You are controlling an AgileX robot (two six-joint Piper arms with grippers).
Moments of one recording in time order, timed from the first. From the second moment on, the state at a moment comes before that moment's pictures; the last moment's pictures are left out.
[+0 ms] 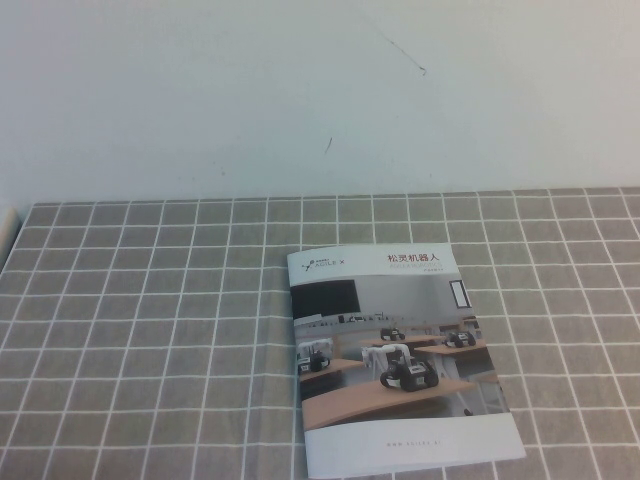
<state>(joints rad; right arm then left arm) 0.38 0.13 -0.49 -0.11 0.91 -0.01 -0.11 0.03 0.02 0.05 0.21 -0.12</state>
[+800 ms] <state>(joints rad) 0.38 0.13 -0.49 -0.11 0.91 -0.01 -0.11 -0.01 0.02 0.03 0.35 -0.06</state>
